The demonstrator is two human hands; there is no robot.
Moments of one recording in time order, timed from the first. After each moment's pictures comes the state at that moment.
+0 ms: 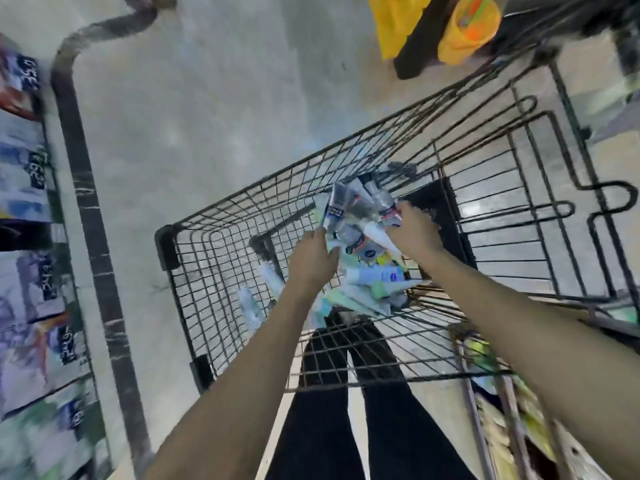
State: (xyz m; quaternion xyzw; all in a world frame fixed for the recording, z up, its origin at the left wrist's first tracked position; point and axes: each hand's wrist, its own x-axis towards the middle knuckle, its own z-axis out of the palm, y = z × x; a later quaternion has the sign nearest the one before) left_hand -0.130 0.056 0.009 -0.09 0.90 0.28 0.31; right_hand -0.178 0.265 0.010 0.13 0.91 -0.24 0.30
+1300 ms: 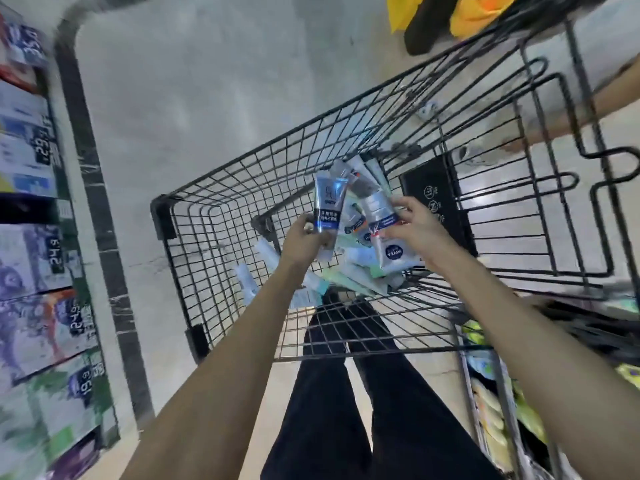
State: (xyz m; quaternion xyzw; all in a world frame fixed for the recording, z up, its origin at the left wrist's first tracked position) left_hand -0.102 0.053 0.022 -0.33 0.69 0.57 0.30; right_hand -0.132 0.285 0.027 0.24 0.72 -0.55 0.35
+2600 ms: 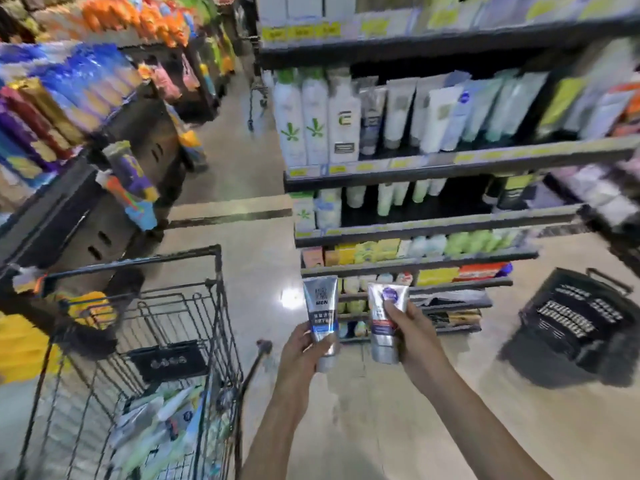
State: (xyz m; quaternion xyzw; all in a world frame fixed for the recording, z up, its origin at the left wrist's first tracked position) left_hand 0.301 0.221 0.292 0.25 0.58 0.52 0.58; right_hand 0.498 0.283 0.312 0.48 0.25 -0.69 -0.48
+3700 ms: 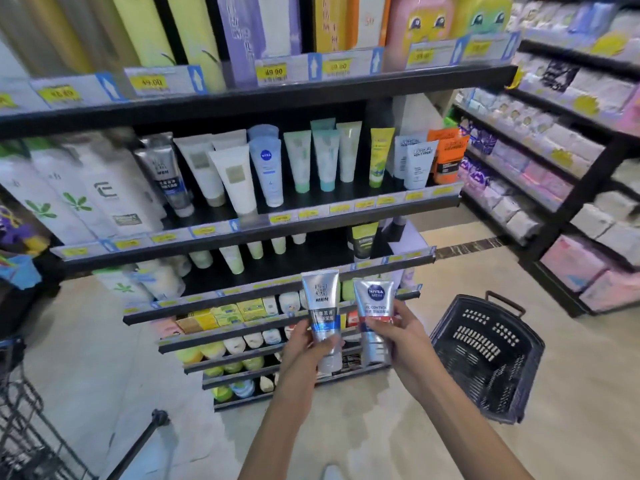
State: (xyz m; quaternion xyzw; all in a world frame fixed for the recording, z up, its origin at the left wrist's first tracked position) left_hand 0.675 0.436 0.324 0.30 0.52 0.51 0.62; right_hand 0.860 0.463 0.339 0.49 0.29 -0.65 -0.50
